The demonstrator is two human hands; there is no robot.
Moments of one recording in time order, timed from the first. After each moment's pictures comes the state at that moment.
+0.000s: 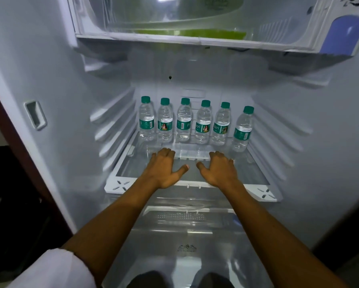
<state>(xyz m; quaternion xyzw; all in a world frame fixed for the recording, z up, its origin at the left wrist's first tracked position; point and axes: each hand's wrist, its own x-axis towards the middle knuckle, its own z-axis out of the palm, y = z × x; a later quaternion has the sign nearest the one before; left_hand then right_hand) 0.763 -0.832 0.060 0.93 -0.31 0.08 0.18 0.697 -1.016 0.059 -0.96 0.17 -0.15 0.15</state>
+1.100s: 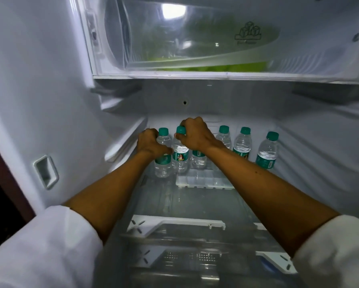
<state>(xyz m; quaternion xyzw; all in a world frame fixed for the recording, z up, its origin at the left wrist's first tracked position) 0.883 -0.803 0.168 0.90 -0.13 0.11 0.40 0.840 -0.953 0.195 -0.96 -0.01 -0.23 0.18</state>
